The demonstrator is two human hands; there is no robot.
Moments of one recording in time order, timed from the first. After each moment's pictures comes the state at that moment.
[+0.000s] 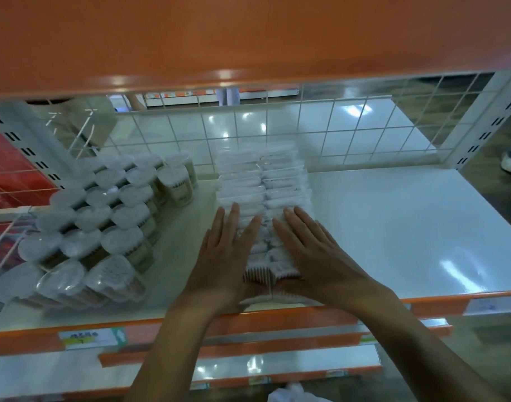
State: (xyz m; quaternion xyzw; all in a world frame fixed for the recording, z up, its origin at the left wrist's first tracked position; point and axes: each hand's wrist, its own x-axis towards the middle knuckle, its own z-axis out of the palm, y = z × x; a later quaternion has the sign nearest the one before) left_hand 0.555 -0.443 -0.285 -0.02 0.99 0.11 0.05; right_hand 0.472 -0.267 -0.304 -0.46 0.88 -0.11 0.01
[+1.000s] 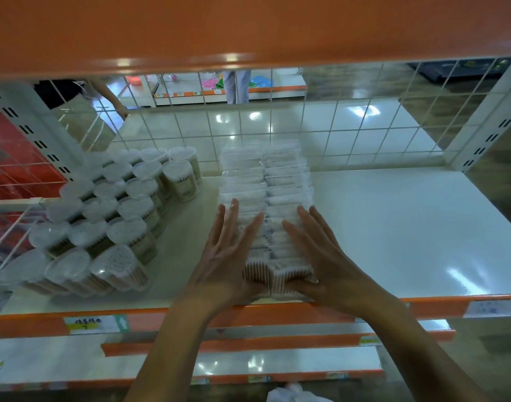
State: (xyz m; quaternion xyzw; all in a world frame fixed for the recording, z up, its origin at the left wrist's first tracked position) left_hand 0.564 -0.439 -0.292 -0.02 0.99 0.16 0.01; right_hand 0.474 -0.244 -0.318 -0.45 0.85 -0.27 0.06
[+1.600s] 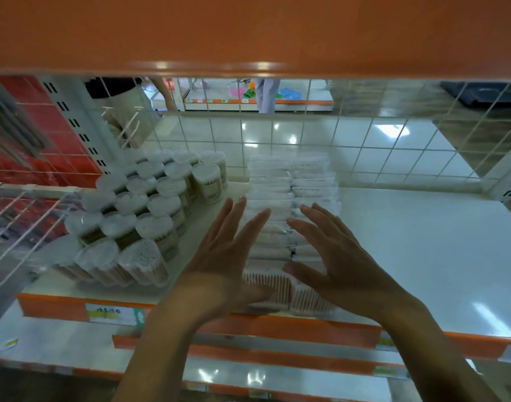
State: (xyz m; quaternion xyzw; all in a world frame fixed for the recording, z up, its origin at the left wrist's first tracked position) left_hand 0.586 -0.453 -0.250 -0.06 0.98 0.18 0.00; right_hand 0.477 -0.277 -0.263 -0.46 0.86 -0.22 0.06
